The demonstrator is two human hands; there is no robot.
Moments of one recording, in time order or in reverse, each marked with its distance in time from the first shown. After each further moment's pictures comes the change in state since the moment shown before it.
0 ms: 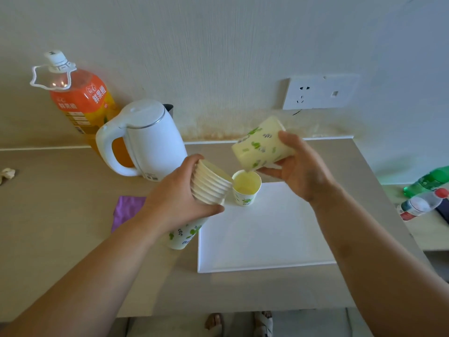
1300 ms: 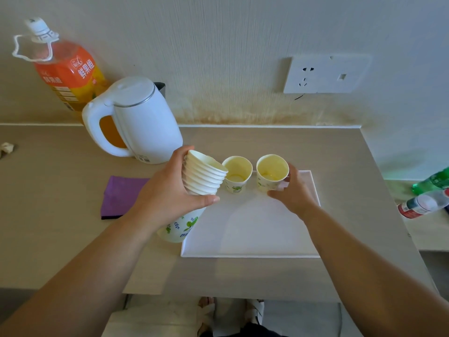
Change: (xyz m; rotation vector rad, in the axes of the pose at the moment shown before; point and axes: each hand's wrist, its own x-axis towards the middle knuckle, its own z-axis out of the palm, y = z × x) left_hand -0.007 0.010 0.031 -0.099 0.038 -0.130; right_hand 0.023 0.092 -0.102 -0.911 0.185 -0.064
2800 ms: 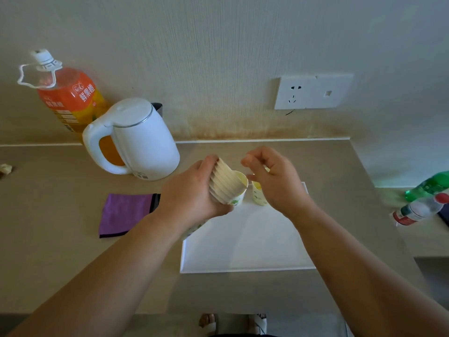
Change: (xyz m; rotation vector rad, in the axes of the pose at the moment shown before) left_hand 0.018 0.042 0.013 0.370 0.007 0.144; right_hand -0.043 -0.129 -0.008 0.259 -0.026 -0.293
